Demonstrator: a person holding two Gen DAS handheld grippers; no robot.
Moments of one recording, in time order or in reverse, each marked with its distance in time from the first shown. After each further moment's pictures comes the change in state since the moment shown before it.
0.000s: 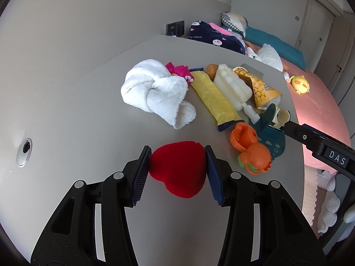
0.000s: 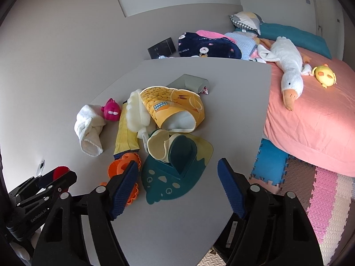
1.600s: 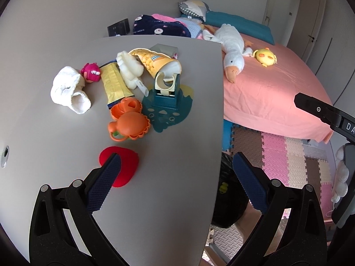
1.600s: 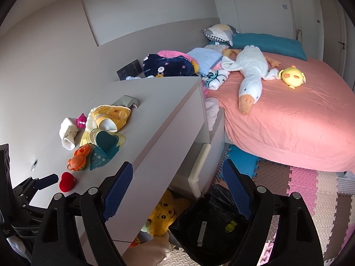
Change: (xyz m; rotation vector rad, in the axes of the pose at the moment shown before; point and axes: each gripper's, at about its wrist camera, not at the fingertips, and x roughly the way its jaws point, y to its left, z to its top) left arm -0.024 -0.139 -0.039 0.166 0.047 -0.109; right arm -0.113 -0.127 -0.030 0.003 -0.098 -0.074
